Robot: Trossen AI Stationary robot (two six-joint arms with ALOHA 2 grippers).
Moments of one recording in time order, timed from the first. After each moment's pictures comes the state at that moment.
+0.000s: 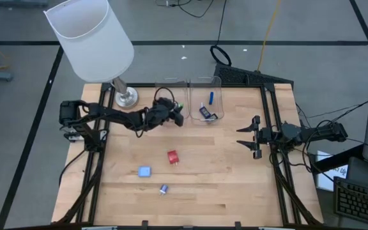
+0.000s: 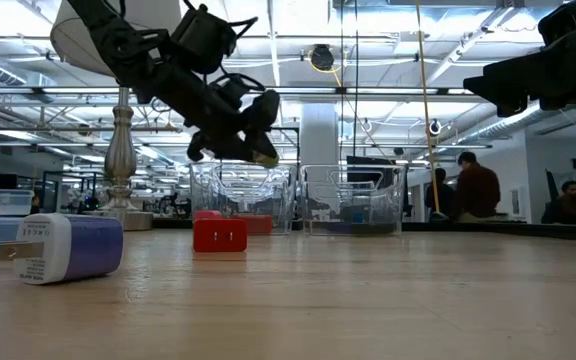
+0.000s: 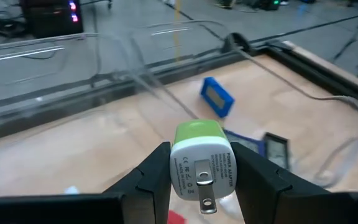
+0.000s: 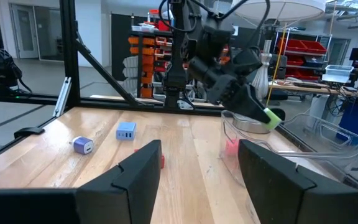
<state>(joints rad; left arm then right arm) 0.19 1.65 0.78 0.44 -0.52 -0.47 0.17 0.01 0.02 0.04 0.21 -0.09</state>
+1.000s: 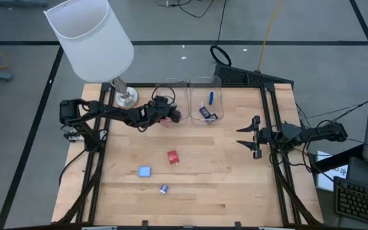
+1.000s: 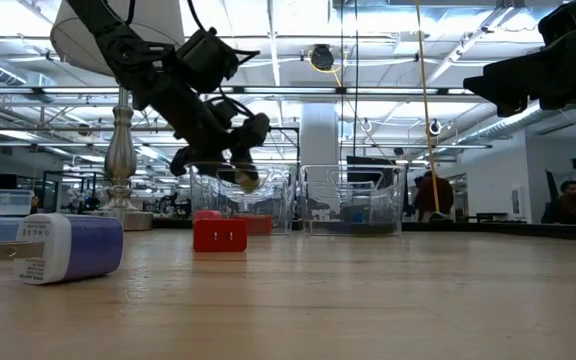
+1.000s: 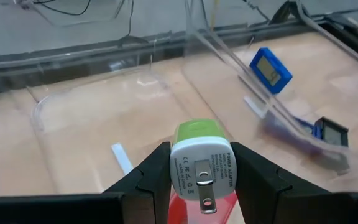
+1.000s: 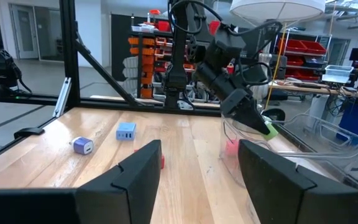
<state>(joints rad) 0.26 1.65 0.78 0.25 -0.50 -0.64 0.17 0.01 0.02 0.04 0.21 -0.09</state>
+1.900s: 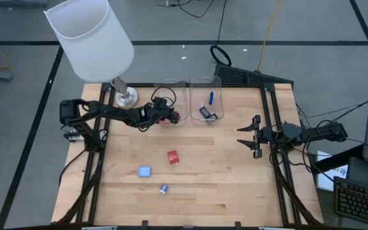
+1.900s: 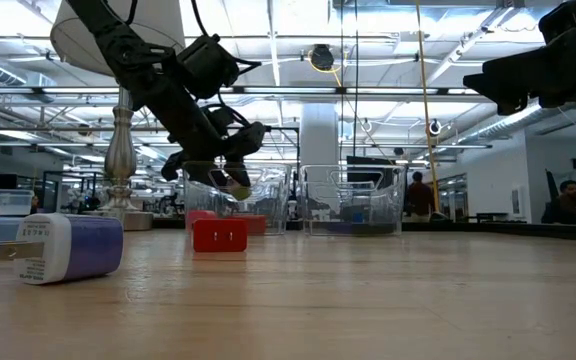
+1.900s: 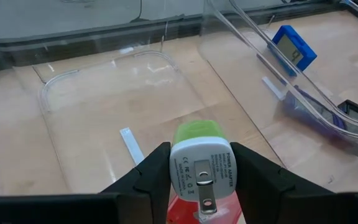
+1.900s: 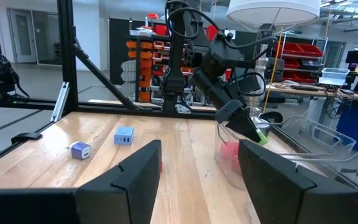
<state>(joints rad) 0.26 1.65 0.78 0.16 -0.49 -0.69 0.17 0.01 0.02 0.08 0.21 -0.09</state>
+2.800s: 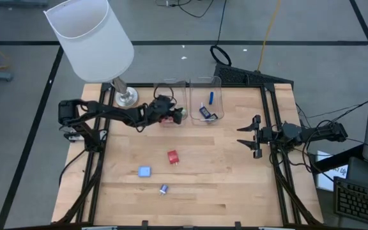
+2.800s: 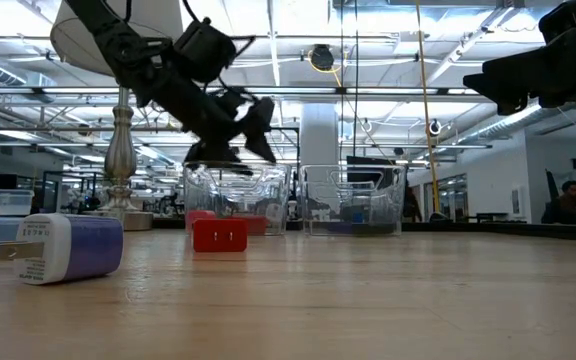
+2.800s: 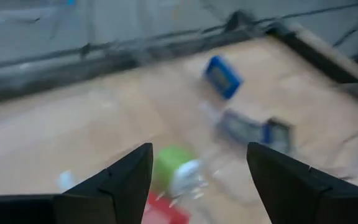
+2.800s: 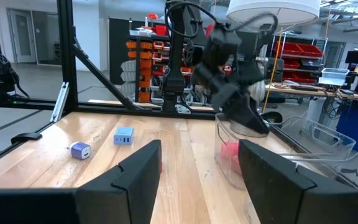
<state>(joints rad) 0.26 1.63 0.78 0.36 -0.38 -0.55 0.17 0.01 0.02 0.08 0.21 -0.09</state>
